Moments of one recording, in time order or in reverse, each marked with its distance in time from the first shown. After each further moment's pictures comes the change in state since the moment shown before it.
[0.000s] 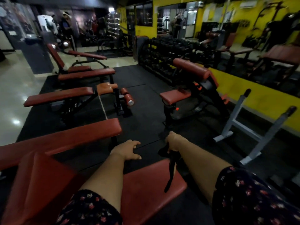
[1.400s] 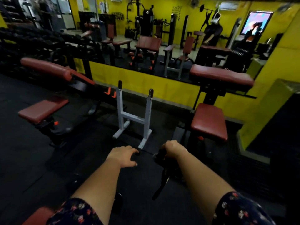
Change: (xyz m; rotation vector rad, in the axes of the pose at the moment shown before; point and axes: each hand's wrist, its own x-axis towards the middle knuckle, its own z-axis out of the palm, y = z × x) left_hand 0.180 0.593 0.197 0.585 -0.168 0.763; right_hand -0.212 0.580 0.084 0.177 -0.025 0.585
